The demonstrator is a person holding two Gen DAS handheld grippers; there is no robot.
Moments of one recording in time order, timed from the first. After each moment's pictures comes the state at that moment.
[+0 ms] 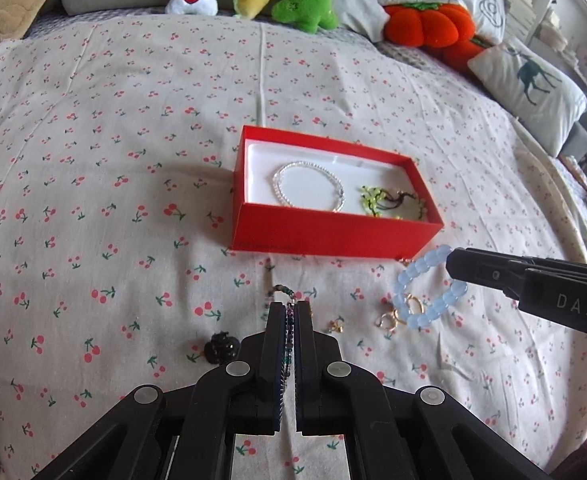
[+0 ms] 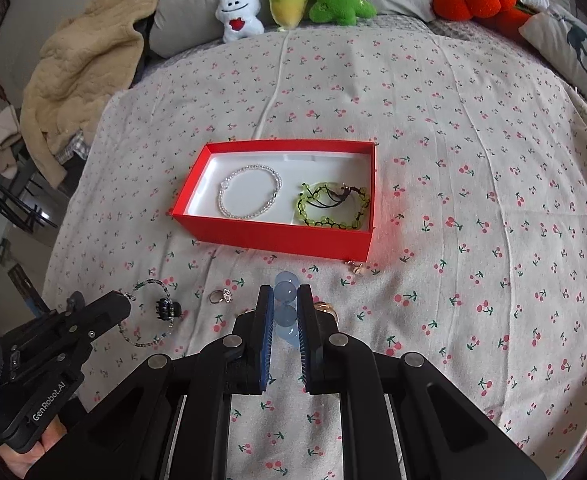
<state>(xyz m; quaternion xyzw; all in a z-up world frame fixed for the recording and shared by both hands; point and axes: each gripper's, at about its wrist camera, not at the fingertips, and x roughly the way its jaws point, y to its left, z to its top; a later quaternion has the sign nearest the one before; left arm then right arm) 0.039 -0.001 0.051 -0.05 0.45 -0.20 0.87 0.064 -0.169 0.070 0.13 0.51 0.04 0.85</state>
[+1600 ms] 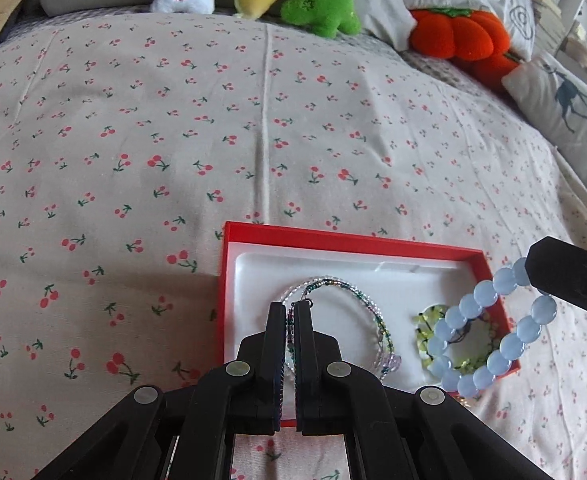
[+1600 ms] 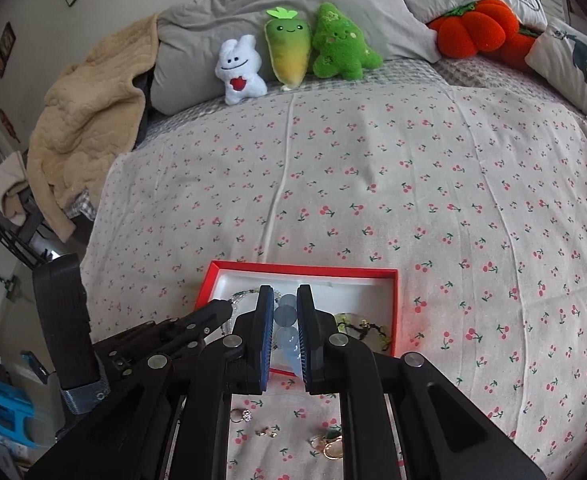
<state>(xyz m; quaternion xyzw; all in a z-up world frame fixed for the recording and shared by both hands) 0.164 -0.044 0.015 -0.05 0.44 -0.18 0.88 0.144 -0.178 0.098 0.15 0.44 0.05 0.89</state>
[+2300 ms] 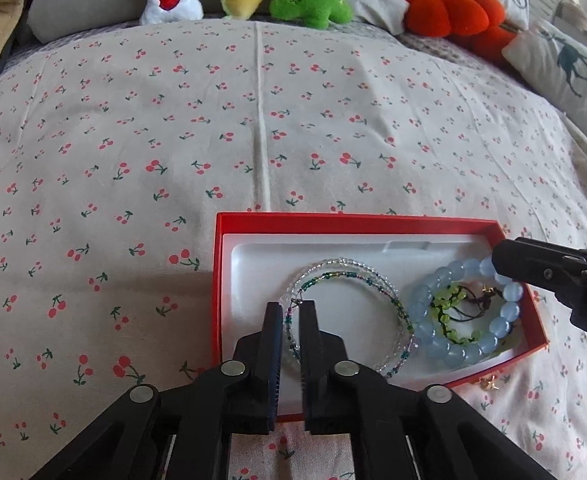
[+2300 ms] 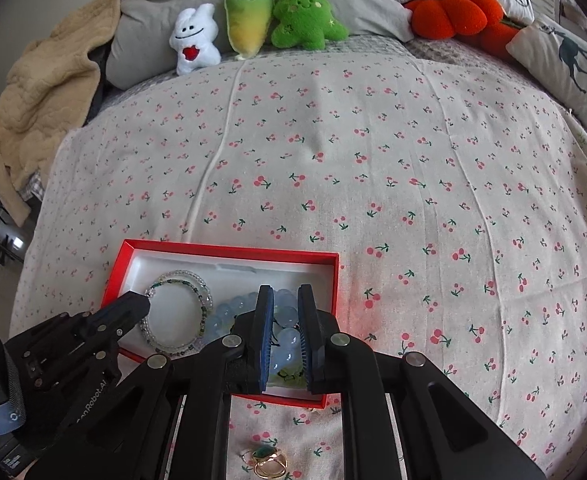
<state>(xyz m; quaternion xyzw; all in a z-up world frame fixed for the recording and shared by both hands) 0.156 -0.057 0.012 0.01 0.44 -0.17 0.88 0.162 -0.204 0.050 0.11 0.48 -0.01 0.87</state>
